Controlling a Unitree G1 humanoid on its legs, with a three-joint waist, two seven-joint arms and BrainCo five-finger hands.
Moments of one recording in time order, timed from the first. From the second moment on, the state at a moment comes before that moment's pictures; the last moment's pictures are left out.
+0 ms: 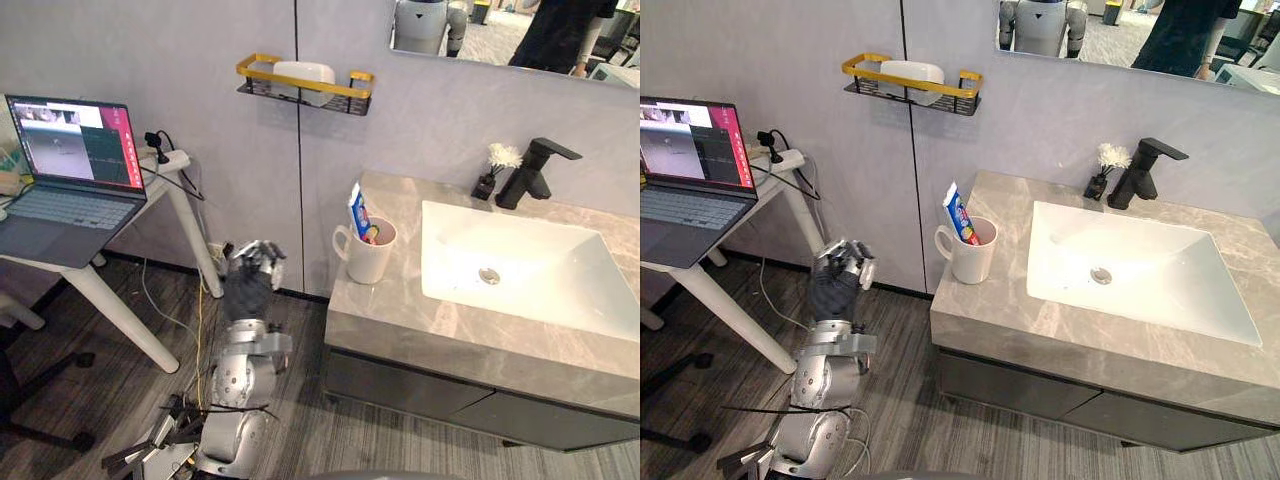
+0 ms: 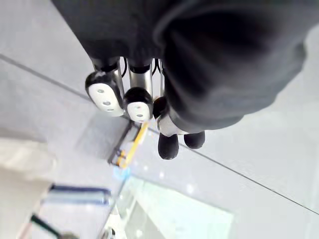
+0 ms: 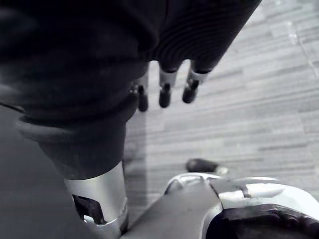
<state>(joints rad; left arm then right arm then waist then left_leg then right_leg) 0.14 0.06 -0.28 -0.35 -0.44 -0.24 0.14 0.31 -0.04 -0.16 1.03 0.07 -0.09 -0.17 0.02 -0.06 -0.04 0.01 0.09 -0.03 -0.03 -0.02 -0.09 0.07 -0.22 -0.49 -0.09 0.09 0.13</state>
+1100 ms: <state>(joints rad) -0.11 0.35 -0.34 0.03 -0.54 -0.07 0.02 0.23 -0.08 -0.14 1.00 0.03 -0.06 -0.08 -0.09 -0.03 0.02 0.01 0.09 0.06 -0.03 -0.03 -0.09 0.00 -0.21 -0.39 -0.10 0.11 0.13</state>
